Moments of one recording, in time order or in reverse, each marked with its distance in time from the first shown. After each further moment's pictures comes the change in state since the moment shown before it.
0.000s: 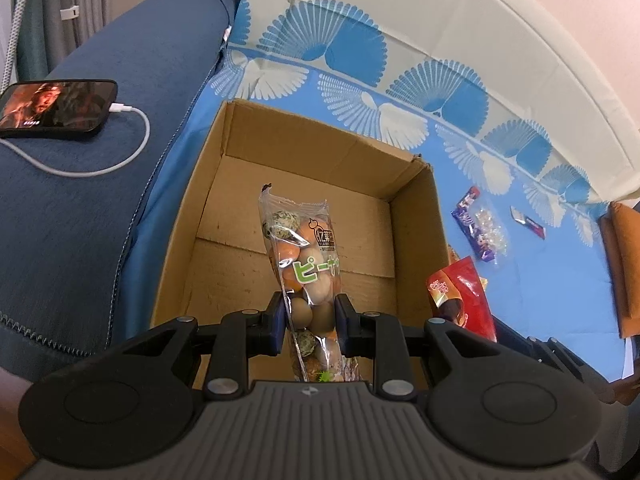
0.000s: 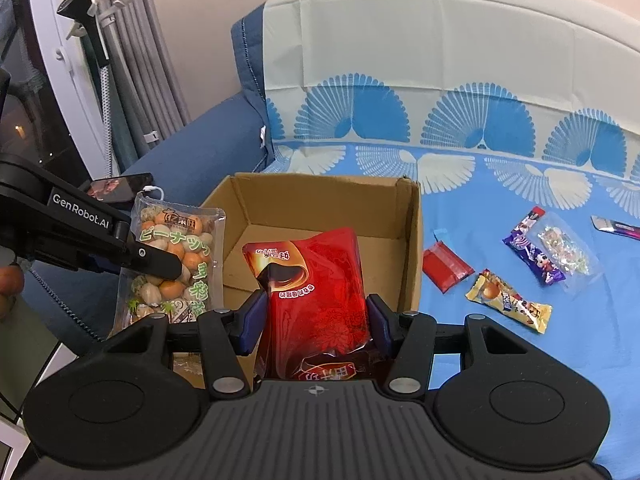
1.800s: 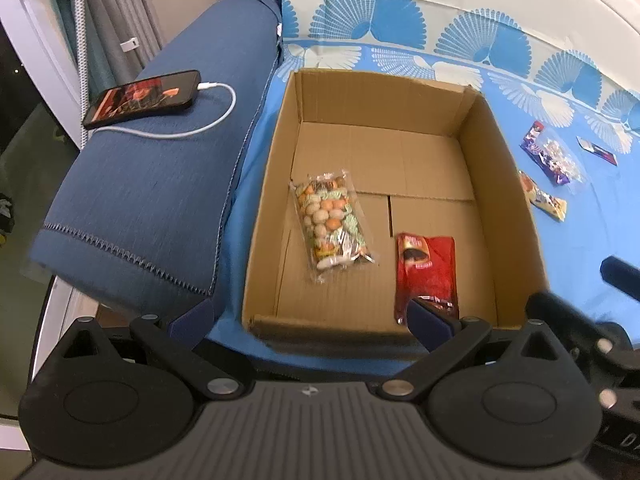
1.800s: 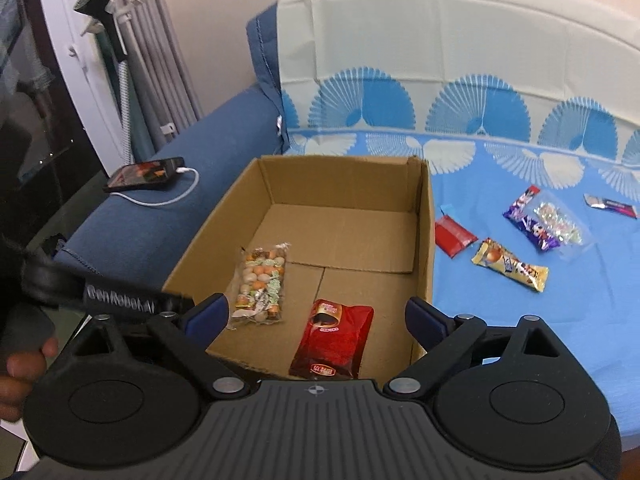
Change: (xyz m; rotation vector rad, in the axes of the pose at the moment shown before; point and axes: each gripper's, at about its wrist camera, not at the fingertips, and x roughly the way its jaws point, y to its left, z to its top) left arm -0.042 -0.011 -0.095 0.142 -0.016 0.319; right arm -0.060 0.032 -0.025 0.012 0.020 0.003
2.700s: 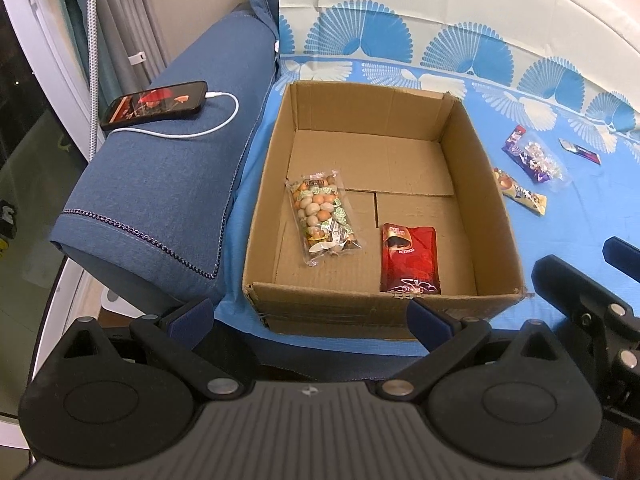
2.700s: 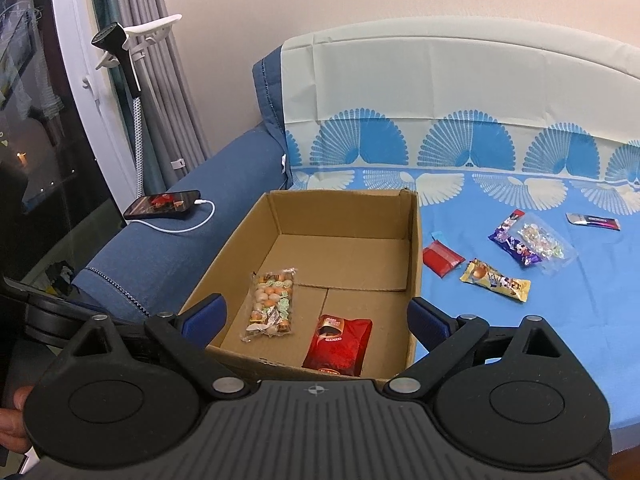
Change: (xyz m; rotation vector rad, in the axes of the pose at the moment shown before) left arm -0.036 -0.007 -0.030 0.009 -0.054 -0.007; right arm -0.053 0.005 -0.018 0.016 -0.118 -0.009
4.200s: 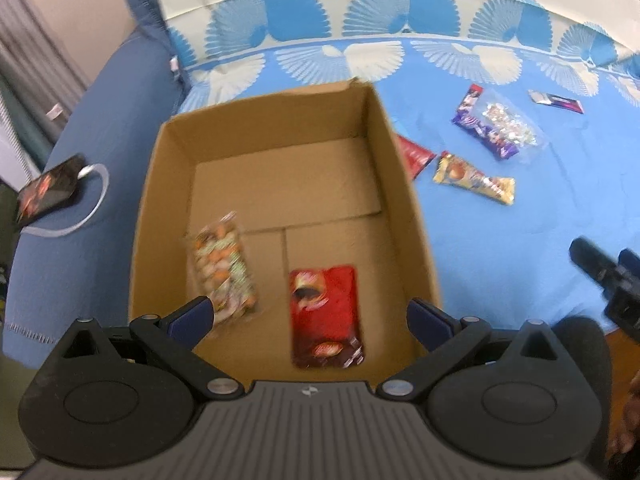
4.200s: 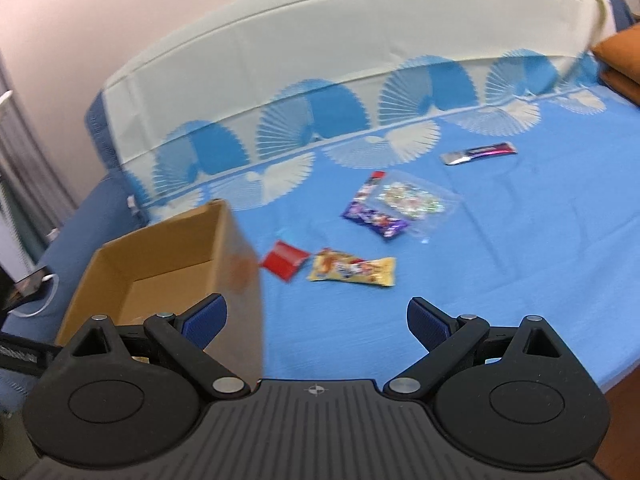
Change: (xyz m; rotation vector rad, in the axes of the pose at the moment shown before) left arm 0.061 -0.142 0.092 0.211 0.099 -0.007; right arm 0.041 -0.183 -0.005 0.326 -0.006 -0.252
